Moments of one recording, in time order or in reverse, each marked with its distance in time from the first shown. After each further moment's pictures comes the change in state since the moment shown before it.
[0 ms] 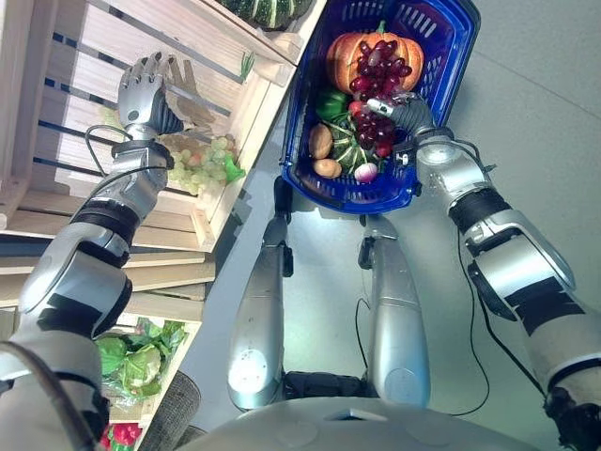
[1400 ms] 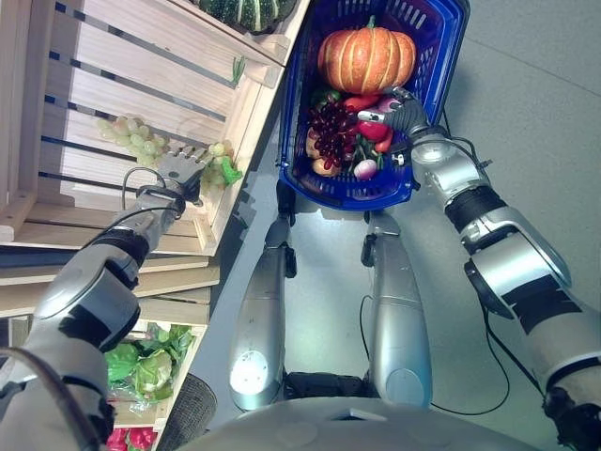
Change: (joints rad) left arm 0.086 -0.058 -0.247 0.151 0.345 -0.019 -0.228; right arm -0.022 0.011 0.022 -0.005 -0.057 0.025 -0.013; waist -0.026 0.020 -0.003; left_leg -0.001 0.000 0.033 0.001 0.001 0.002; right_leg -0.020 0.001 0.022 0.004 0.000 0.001
